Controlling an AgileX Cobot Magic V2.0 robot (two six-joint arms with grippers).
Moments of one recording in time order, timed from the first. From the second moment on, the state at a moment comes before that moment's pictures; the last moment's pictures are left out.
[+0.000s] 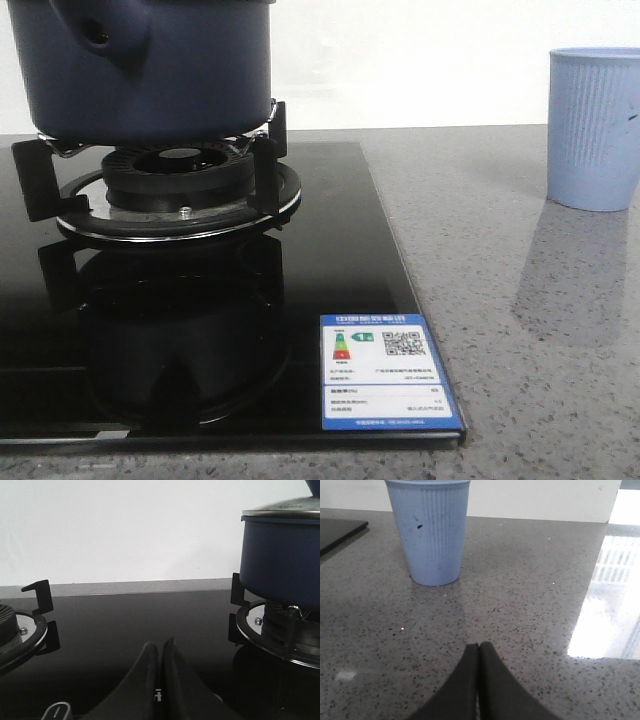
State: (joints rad) left arm -0.04 0.00 0.00 -0.11 0.06 0.13; right arm 0.02 -0.01 0.01 -0.05 0.22 0.01
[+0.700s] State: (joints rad) left arm -0.04 0.00 0.00 -0.11 0.06 0.13; right arm 0.02 -0.01 0.01 -0.05 0.21 0.01
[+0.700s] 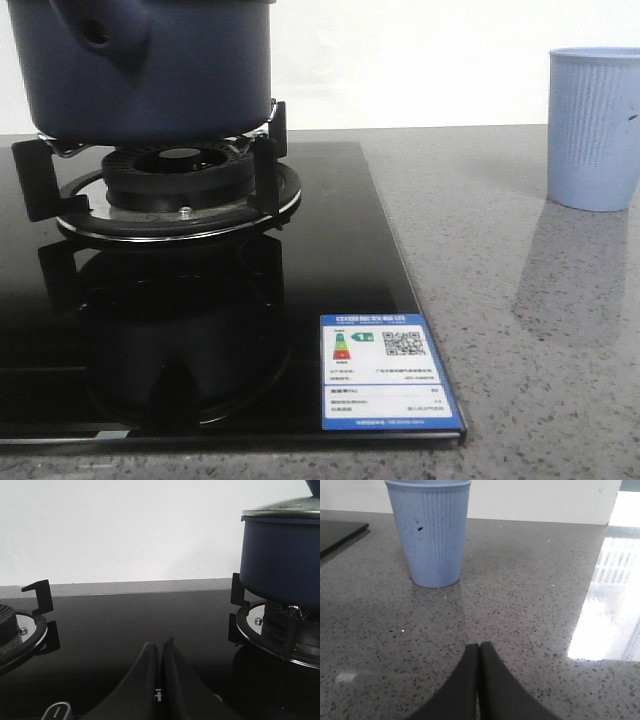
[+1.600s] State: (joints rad) left arm -0.04 0.00 0.00 -0.38 0.06 0.13; right arm 0.02 -0.01 0.01 0.25 0.06 0.01
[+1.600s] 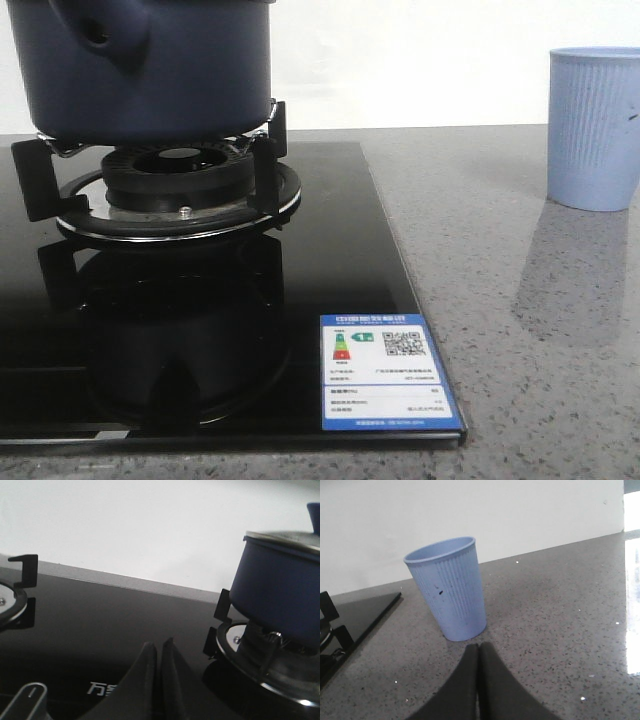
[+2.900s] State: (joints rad) left arm -0.21 0.48 -0.61 -0.49 0.44 0.40; right arm 0.11 0.51 -0.59 0.29 0.53 -0.12
